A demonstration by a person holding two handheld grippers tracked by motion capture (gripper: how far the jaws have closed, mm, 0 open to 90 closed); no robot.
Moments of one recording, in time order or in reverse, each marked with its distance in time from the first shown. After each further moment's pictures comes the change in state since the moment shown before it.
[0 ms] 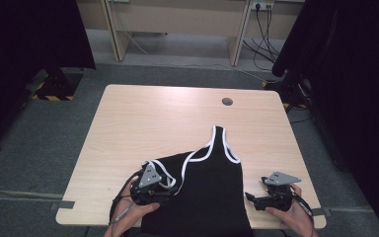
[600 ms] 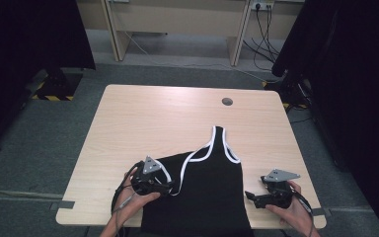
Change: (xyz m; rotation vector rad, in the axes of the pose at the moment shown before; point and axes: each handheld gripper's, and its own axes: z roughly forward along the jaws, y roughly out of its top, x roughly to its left) left arm 0.024 -0.011 0.027 0.140 0.090 -0.044; right arm -0.005 0.009 0.001 0.029 0.024 0.021
